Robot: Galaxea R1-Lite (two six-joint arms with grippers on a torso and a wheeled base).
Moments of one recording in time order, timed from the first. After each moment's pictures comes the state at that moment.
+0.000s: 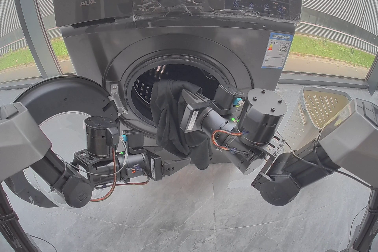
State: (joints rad) left arm -0.48 1.95 -0.62 -1.00 -0.37 -0.17; right arm 0.82 2.12 -1.05 -1.26 -0.24 0.17
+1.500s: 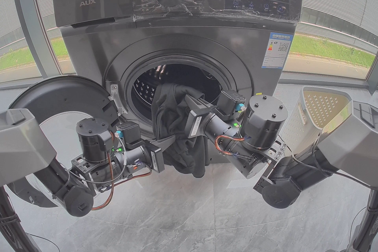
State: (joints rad) left arm -0.51 1.97 -0.56 -1.30 -0.24 -0.16; right arm 0.81 2.12 -1.00 -1.29 -0.24 0.17
